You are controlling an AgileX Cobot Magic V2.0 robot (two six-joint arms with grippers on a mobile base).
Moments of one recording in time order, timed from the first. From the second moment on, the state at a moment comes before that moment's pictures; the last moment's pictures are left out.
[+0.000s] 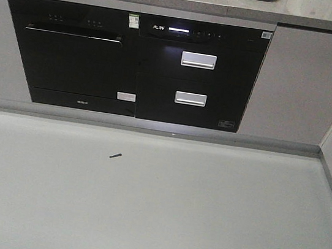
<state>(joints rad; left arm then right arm) -0.02 -0.01 0.02 0.03 0.14 -0.12 0.02 -0.01 0.03 -0.16 -0.05 0.10</state>
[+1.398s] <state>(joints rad) -0.02 -0.01 0.02 0.03 0.14 -0.12 0.02 -0.01 0.03 -0.16 -0.05 0.10</state>
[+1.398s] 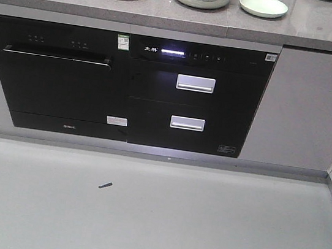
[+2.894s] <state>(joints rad) -0.02 -0.01 0.02 0.03 0.14 -0.12 0.02 -0.01 0.03 -0.16 -0.05 0.10</state>
